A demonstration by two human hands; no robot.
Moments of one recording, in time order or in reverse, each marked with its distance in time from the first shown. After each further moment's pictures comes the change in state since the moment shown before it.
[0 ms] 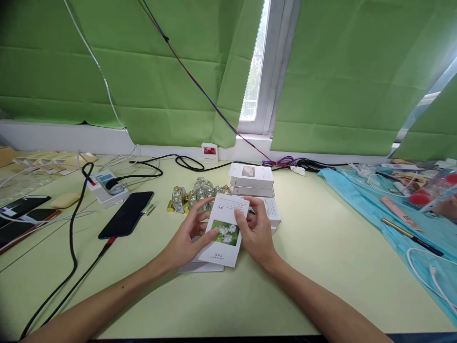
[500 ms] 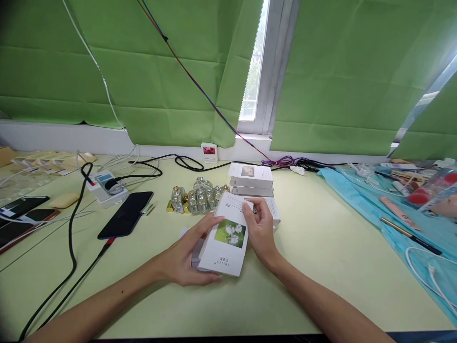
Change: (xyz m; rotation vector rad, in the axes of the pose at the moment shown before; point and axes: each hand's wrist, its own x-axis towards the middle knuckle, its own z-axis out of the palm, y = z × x) left_hand -0.008 0.001 -0.012 0.426 -0.261 0.387; right_hand 0.008 -0.002 -0.005 -0.041 0.119 0.046
